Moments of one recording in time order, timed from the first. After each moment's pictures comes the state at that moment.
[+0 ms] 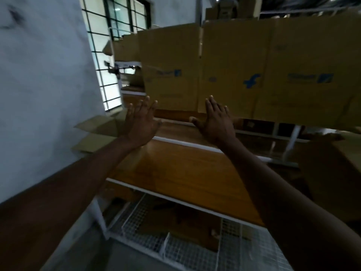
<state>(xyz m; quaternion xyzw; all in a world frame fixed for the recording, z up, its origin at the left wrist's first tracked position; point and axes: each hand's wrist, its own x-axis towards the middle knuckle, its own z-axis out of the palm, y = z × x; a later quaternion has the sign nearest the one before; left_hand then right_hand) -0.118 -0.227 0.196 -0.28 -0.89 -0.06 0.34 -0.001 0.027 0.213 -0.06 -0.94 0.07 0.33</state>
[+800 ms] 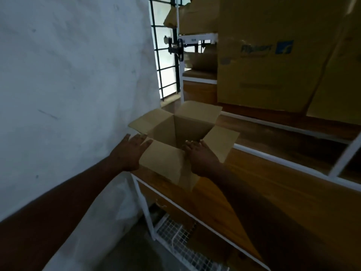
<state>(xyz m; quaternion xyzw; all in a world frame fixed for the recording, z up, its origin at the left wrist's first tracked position) -0.430 -0.508 0.071 -0.22 -0.95 0.22 0.06 -0.393 -0.210 0.049 0.23 -0.97 -0.01 0.10</state>
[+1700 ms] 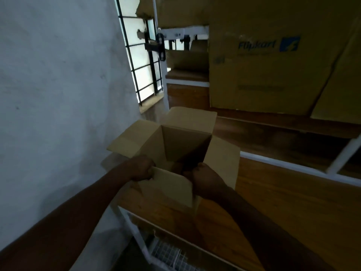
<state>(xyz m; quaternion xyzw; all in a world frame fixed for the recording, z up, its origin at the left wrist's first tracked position) -0.590 -0.476 0.059 -0.32 -0.94 0.02 -0.13 -0.475 -0.223 0.021 0.22 -0.97 0.04 0.09</state>
